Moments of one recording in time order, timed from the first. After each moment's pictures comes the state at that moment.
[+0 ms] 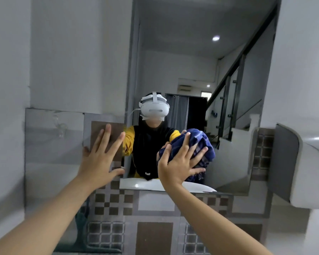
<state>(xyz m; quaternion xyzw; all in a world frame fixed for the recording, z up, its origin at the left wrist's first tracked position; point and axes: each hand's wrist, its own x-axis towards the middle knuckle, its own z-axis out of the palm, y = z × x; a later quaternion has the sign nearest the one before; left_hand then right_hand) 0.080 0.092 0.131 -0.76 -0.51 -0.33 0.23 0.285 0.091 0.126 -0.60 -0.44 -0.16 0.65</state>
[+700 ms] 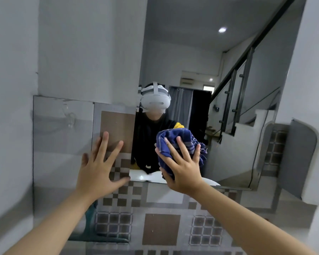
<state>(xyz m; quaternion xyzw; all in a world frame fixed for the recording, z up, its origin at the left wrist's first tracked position) 0.060 0.093 0.081 -0.75 -0.52 -0.34 0.22 0.328 0.087 0.097 -0.39 -0.69 -0.51 0.35</state>
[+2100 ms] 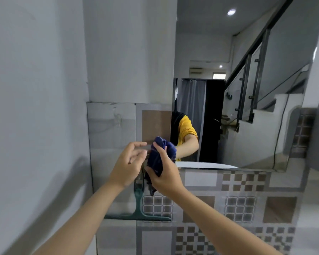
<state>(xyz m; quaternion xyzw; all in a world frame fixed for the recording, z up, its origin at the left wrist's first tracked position) 0.010 0.015 0.116 -0.70 -0.36 -0.55 -0.28 0.154 0.035 0.073 -0.41 -0.74 0.10 0.53</state>
